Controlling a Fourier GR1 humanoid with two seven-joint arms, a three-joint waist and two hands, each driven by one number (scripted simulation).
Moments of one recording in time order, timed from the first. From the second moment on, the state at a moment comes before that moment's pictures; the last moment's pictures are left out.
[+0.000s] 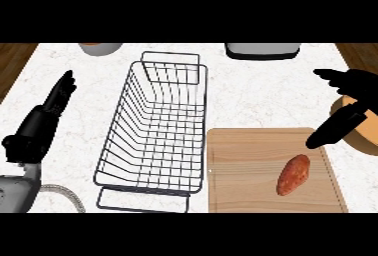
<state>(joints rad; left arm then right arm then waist) -0.18 0.47 -0.09 -1.54 0.05 0.09 -0.03 -0.59 -0.80 0.33 -1.57 -0.17 0.26 1.09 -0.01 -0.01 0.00</state>
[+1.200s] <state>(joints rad) -0.19 0.40 -0.06 -1.55 -0.02 0.05 0.00 -0.35 -0.74 0.44 -1.54 -0.07 0.28 1.03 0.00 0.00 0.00</state>
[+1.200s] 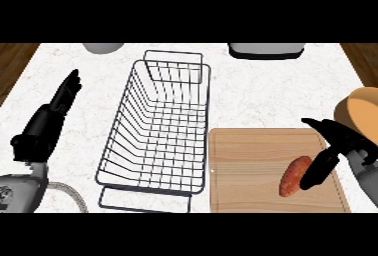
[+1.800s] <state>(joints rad) -0.19 0.37 0.00 -1.56 -0.04 0.00 0.00 -0.24 -0.62 0.40 -1.56 0.13 0.28 0.99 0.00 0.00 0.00</state>
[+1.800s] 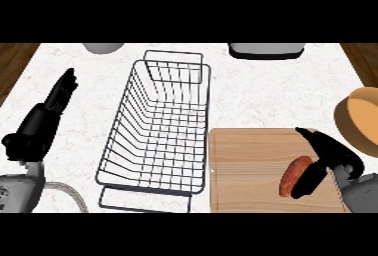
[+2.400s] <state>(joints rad) -0.19 0.33 0.04 -1.56 -0.09 -0.04 -0.01 -0.15 -0.52 0.32 -1.52 0.28 0.30 0.93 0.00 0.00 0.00</state>
